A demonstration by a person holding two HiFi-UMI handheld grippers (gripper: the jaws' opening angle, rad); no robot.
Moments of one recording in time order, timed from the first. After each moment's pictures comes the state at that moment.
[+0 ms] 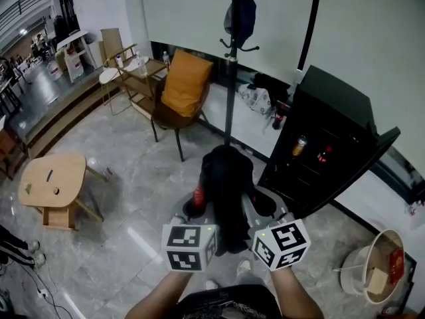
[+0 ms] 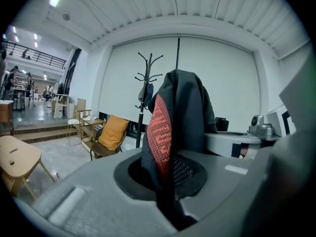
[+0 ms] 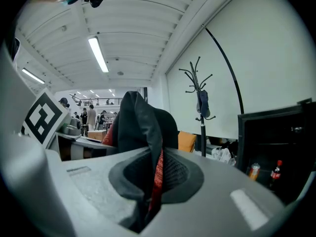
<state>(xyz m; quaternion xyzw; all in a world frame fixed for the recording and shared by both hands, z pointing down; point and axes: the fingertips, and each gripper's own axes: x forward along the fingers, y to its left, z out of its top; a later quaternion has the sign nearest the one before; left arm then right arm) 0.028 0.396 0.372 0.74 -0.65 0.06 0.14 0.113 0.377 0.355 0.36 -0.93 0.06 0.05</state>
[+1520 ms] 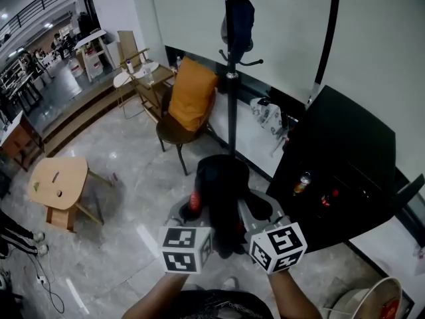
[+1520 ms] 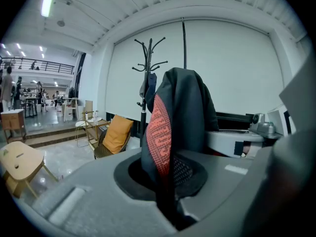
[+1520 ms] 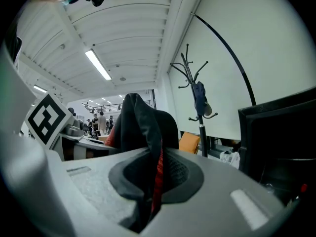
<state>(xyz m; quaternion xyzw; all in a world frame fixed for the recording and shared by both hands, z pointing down) 0.089 0.195 0.382 0.68 -0.71 0.09 0.14 0.173 0.165 0.367 0.28 -0.96 0.08 0.03</state>
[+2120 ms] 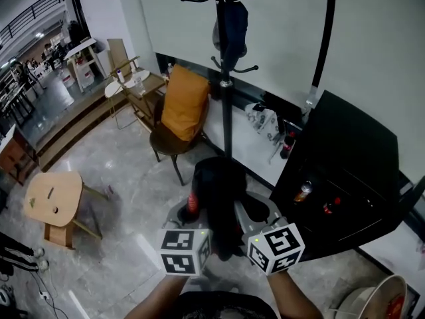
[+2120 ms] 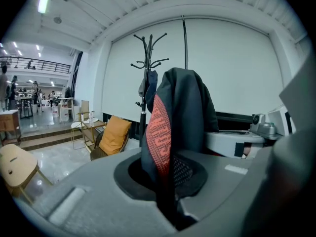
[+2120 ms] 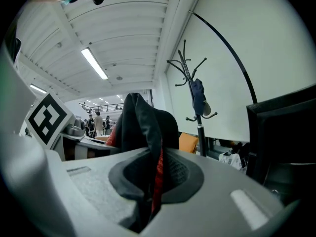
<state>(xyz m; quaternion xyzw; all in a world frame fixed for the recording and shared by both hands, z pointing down) 0.061 0.139 0.387 0.69 -0.70 0.09 0.14 0.143 0.114 0.372 0.29 -0.95 0.08 0.03</state>
